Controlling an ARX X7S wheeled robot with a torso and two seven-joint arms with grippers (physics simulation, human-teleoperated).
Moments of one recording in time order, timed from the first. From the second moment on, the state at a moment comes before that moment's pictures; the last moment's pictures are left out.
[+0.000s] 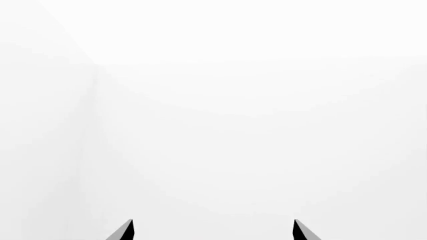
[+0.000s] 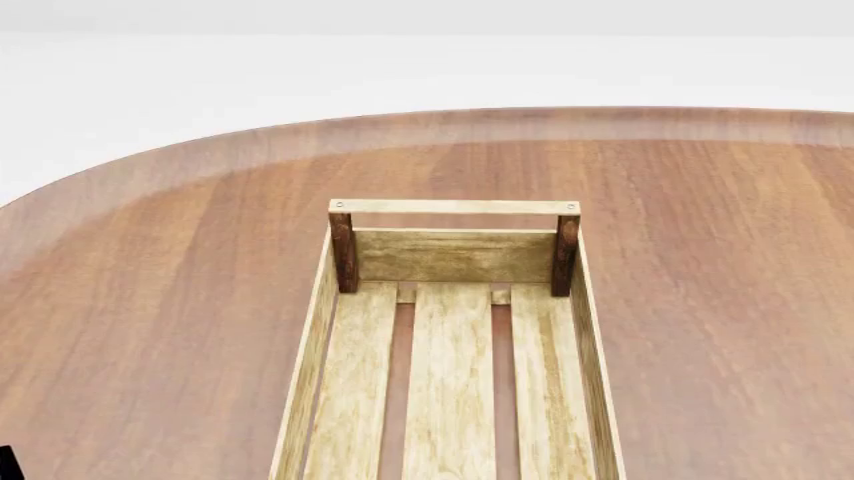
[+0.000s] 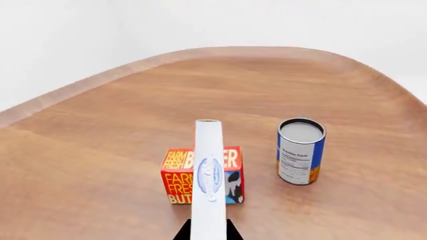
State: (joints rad) left arm 0.24 -0.41 0.25 0.34 -0.01 0.65 -0.49; right arm -0.04 0.28 0.18 -0.42 0.56 0.39 1.17
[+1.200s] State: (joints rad) left arm 0.23 -0.43 0.26 0.35 -0.04 0.63 -0.49; right arm 0.28 0.55 -0.12 -0.45 0.64 0.29 0.61
